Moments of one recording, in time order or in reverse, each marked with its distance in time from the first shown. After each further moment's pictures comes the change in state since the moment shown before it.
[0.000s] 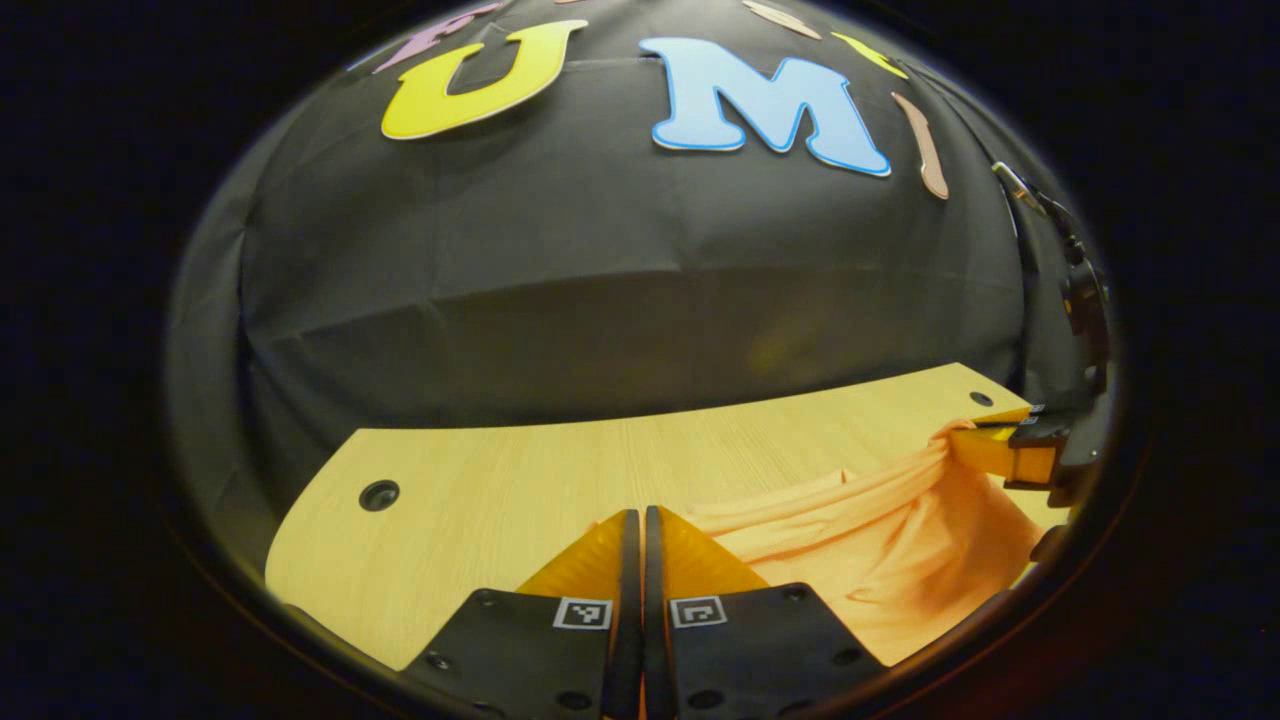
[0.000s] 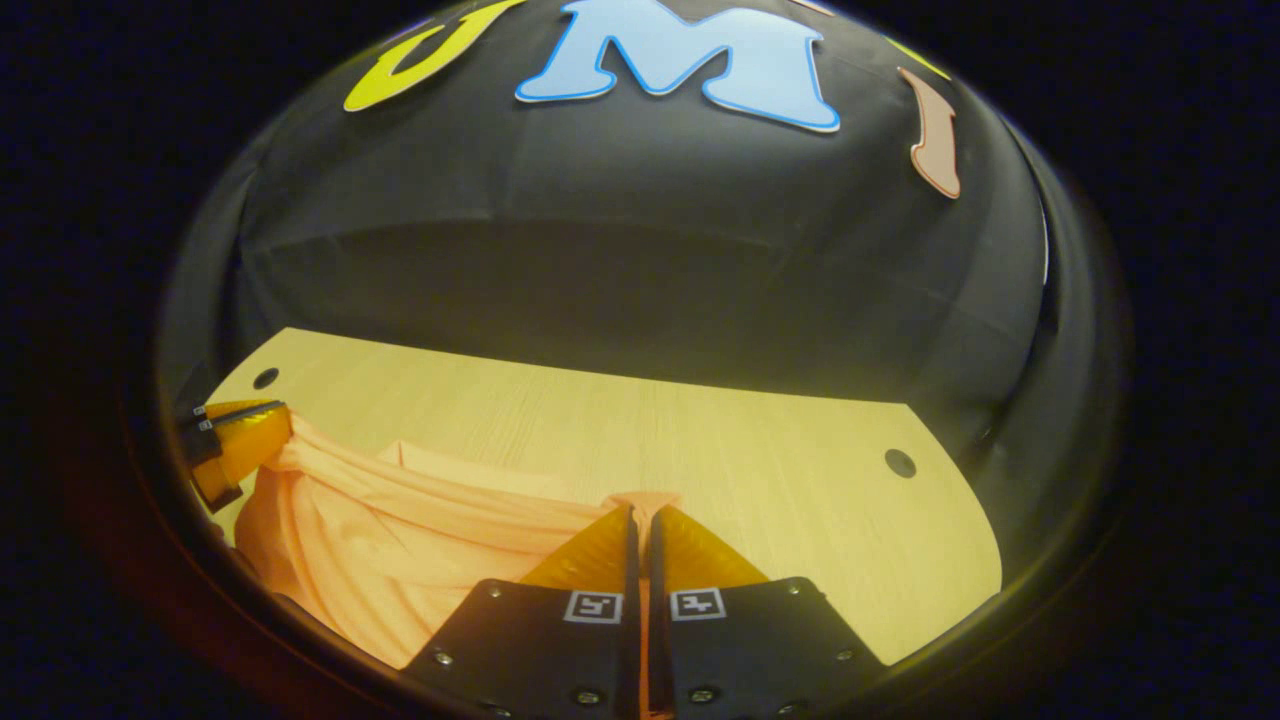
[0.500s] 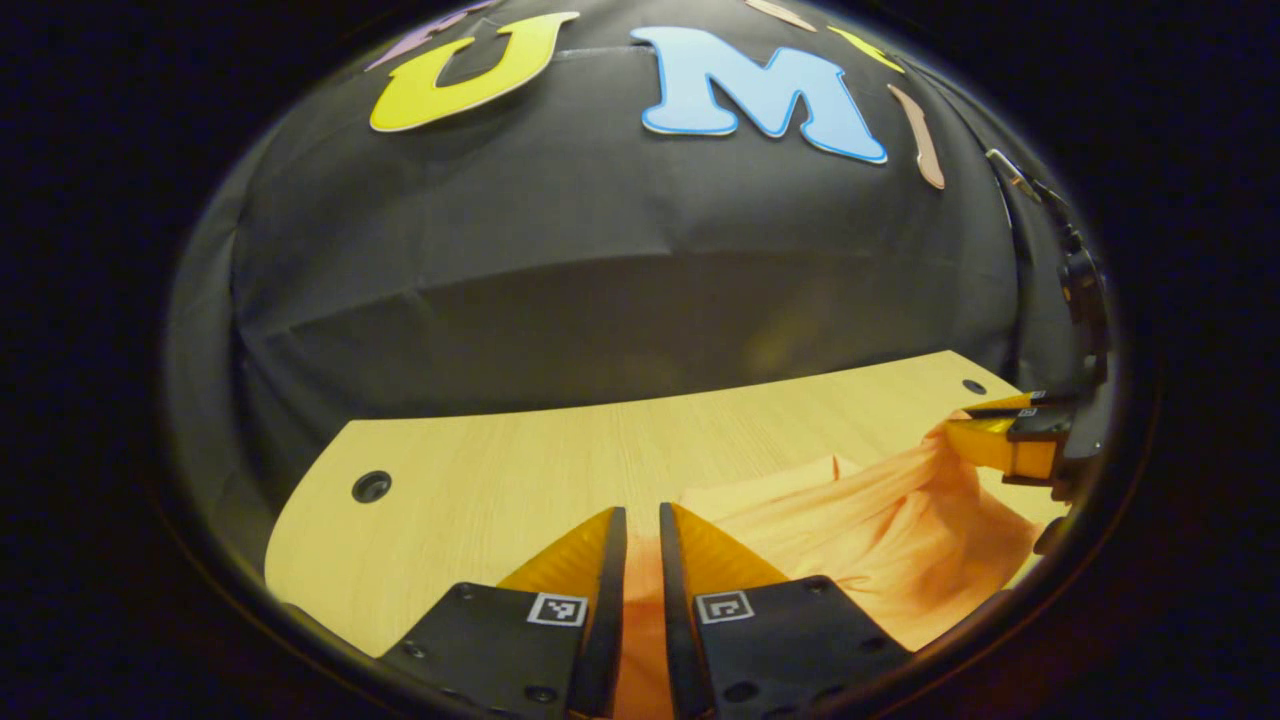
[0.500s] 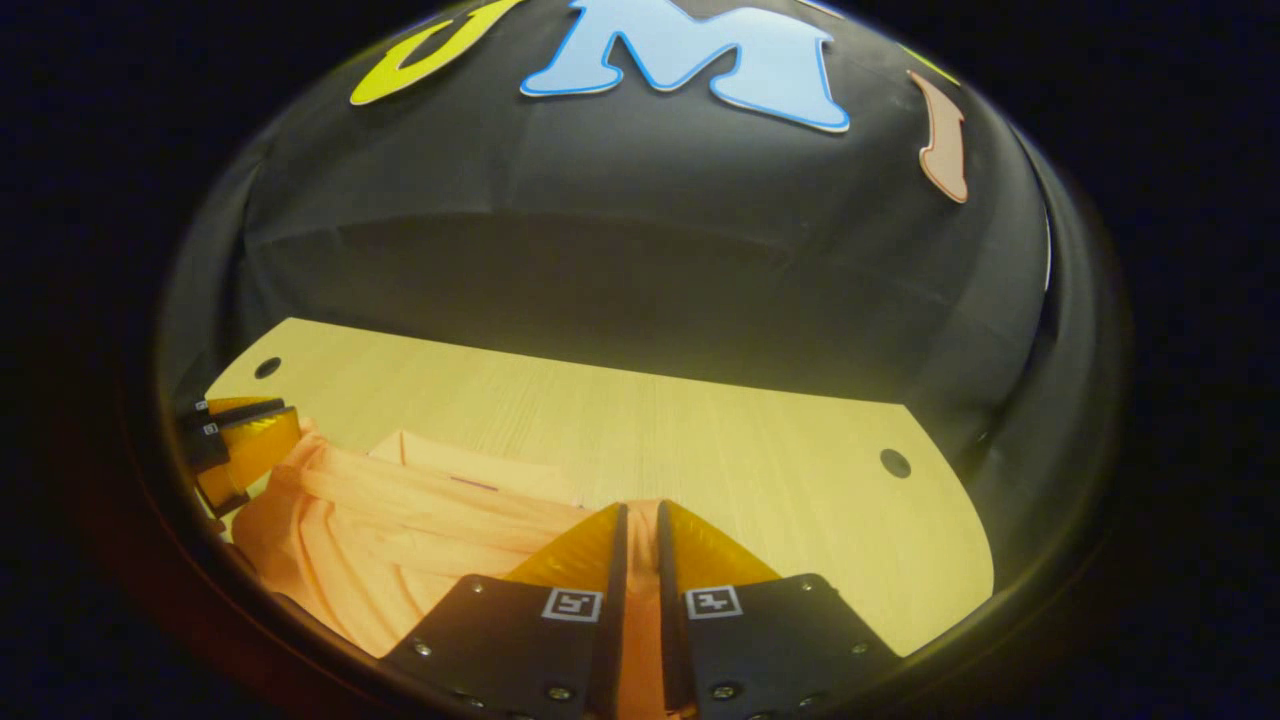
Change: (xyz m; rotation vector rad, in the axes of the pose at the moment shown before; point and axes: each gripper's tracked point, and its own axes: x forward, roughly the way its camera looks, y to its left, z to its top) left arm -0.010 -0.005 0.003 0.001 0.034 -0.011; right arm -0.012 -0.002 0.005 -0.025 0.005 0.014
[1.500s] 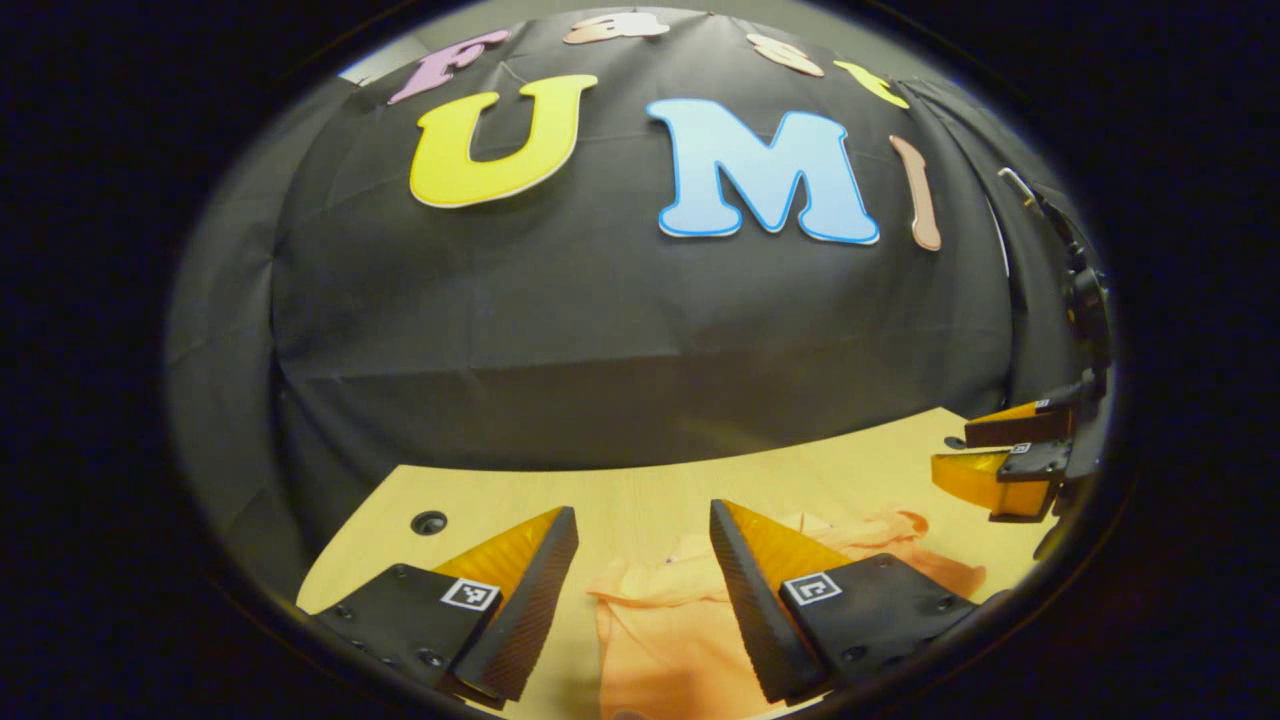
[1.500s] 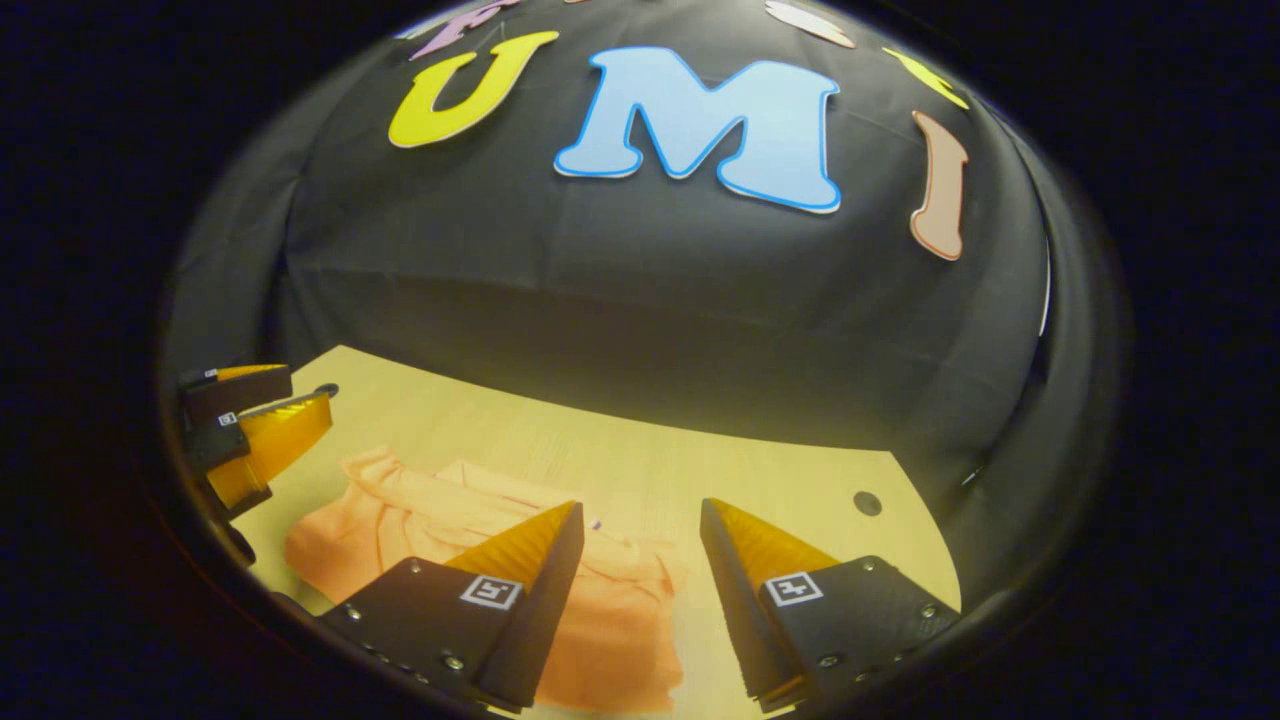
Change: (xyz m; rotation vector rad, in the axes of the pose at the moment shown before) left arm -0.096 -0.005 0.075 -0.012 -0.180 0.054; right arm -0.092 -0.013 0.053 -0.024 -0.130 0.063
